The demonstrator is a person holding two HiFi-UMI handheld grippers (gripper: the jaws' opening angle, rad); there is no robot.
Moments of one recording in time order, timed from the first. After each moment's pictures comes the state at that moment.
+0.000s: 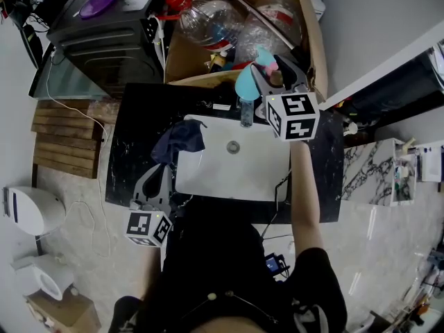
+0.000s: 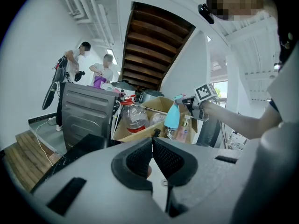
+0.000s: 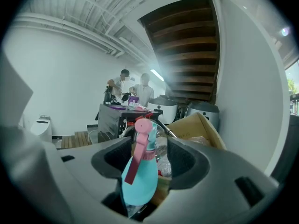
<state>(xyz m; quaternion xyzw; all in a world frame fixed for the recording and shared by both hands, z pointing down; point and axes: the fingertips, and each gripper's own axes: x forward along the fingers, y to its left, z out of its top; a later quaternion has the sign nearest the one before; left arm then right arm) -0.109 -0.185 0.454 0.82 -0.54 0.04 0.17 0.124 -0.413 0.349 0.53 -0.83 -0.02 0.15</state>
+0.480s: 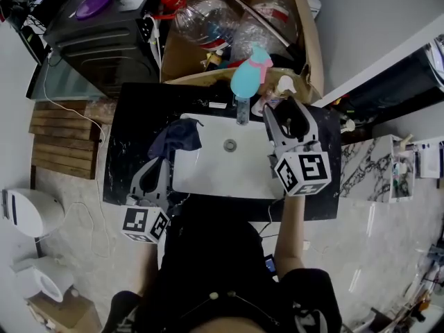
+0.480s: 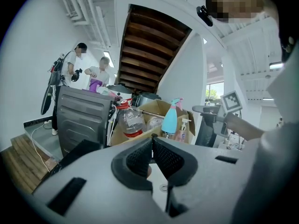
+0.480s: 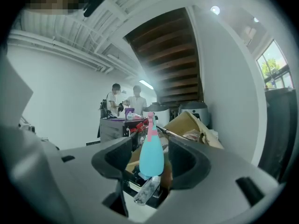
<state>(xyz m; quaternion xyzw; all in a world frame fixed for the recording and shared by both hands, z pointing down) -0.101 -0.195 0.437 0.83 -0.53 0.03 0.15 0.161 -0.302 0.352 0.56 -0.82 0.03 0.05</state>
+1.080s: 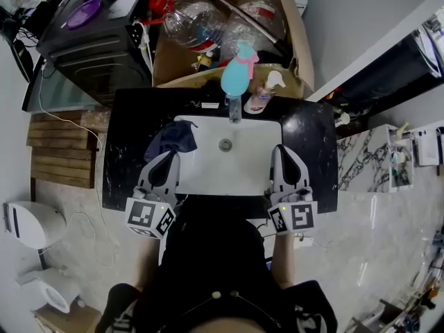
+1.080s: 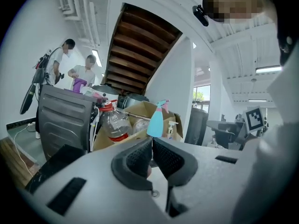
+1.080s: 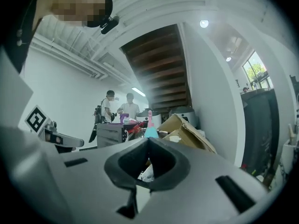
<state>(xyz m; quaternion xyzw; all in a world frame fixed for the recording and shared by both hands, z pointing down) -0.056 -0.204 0.424 0.88 -0.46 0.02 0.13 0.180 -0.189 0.378 0.61 -0.79 0.02 0.00</state>
